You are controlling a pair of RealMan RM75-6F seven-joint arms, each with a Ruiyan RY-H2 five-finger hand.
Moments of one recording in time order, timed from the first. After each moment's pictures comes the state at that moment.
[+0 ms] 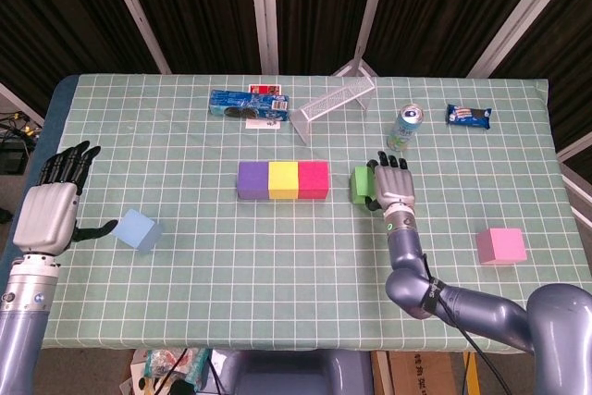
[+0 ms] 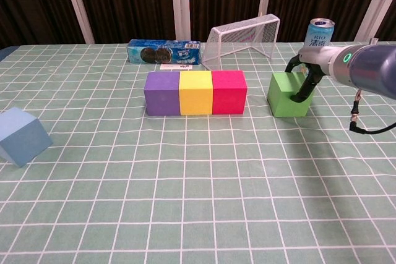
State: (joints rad) left arm -0.40 -1.01 -0.21 -2.16 1.05 1.42 0.44; right arm 0.96 -1.59 0.32 -1.40 -0.25 1.04 -0.73
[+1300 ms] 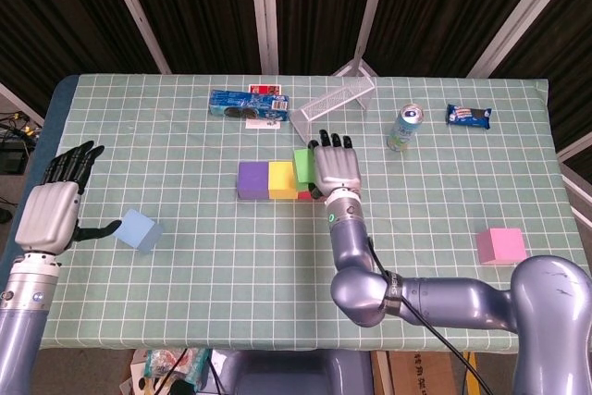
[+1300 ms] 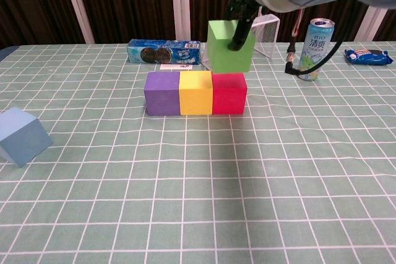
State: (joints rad) left arm -0.40 -0.99 -0.22 -2.17 1.04 1.39 0.38; right arm 1.26 -1.55 0.56 -1.68 0.07 1.30 -0.98
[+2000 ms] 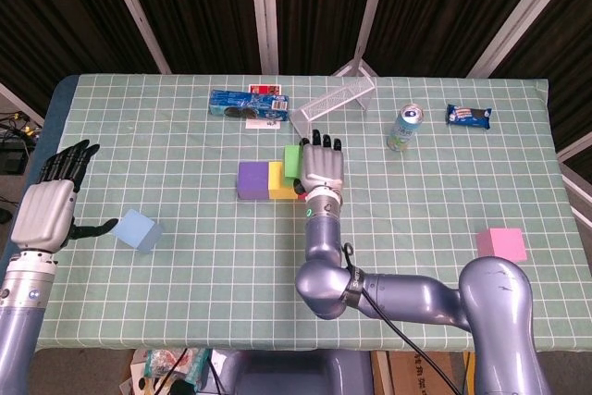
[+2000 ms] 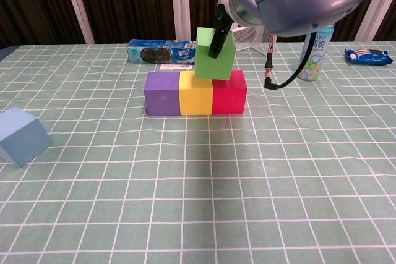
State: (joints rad) left arm -0.41 -0.98 -0.23 -2.15 1.02 1.38 0.36; right arm 1.35 -1.73 0.62 -1.46 0.09 1.36 -0.96
